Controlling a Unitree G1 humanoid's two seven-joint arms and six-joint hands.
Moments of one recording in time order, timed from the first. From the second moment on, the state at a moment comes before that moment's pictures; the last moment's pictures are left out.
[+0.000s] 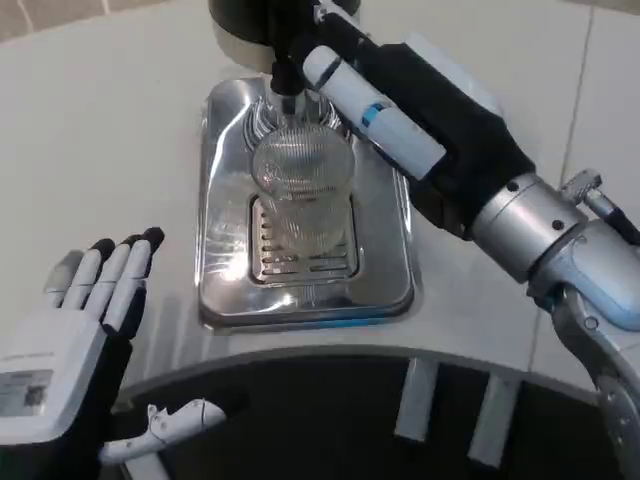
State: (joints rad) left arm 0.24 0.49 0.04 -0.22 0.80 -0.21 0.28; right arm -0.63 -0.21 0.14 -0.38 0.09 0.45 0.37
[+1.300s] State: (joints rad) left arm 0.05 0.45 0.04 -0.02 0.68 -0.30 0.35; right arm -0.76 -0.36 0.59 -0.72 -0.69 0.83 0.57
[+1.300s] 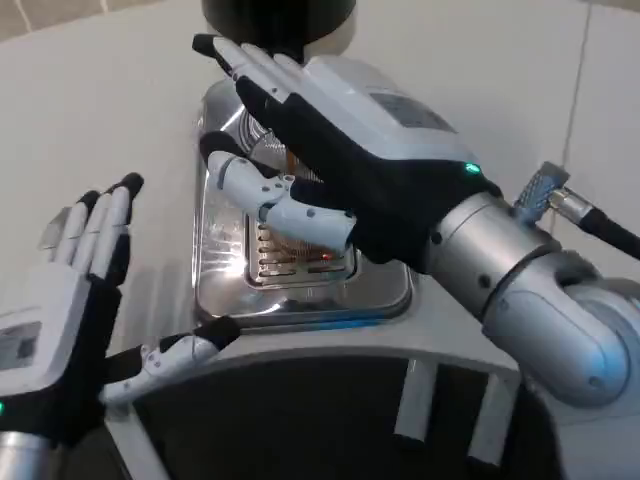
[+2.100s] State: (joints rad) left arm -0.22 0.40 -0.08 0.30 0.61 -0.42 0.36; right arm -0.73 -0.32 0.47 -0.64 -0.64 0.68 0.59
